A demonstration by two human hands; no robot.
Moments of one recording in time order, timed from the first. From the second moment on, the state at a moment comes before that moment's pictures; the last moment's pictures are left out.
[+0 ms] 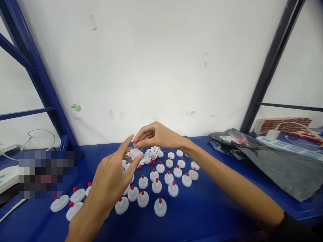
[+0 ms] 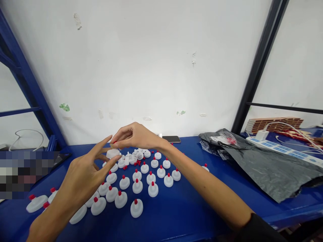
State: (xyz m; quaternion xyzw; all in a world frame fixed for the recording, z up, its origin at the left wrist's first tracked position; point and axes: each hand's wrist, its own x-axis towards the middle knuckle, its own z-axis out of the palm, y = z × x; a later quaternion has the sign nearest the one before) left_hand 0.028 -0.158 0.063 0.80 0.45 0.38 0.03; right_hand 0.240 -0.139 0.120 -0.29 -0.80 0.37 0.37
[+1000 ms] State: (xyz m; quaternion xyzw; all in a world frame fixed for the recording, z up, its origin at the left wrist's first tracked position) left_hand 0.030 -0.164 0.068 0.79 0.45 0.42 0.04; right_hand 0.237 -0.121 0.081 -0.46 -0.85 0.24 0.07
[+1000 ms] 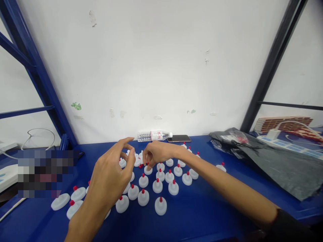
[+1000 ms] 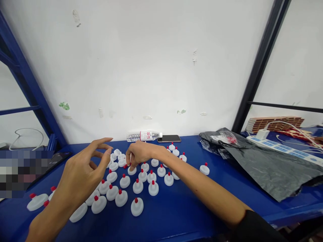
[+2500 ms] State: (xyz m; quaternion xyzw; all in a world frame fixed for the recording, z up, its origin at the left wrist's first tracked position) left_hand 0.029 -0.162 0.065 0.81 0.48 0.34 0.01; right_hand 0.287 -0.111 0.112 -0.58 -0.80 0.12 0.13
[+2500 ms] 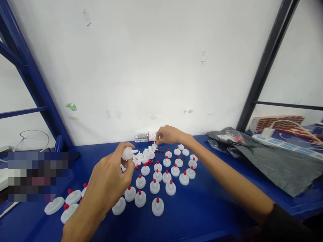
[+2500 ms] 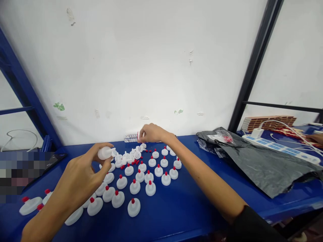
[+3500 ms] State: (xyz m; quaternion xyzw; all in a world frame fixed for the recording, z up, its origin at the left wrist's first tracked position) left_hand 0.026 -0.155 0.066 0.80 0.51 0.33 0.05; right_hand 0.245 -0.152 0.139 -0.33 -0.83 0.29 0.35
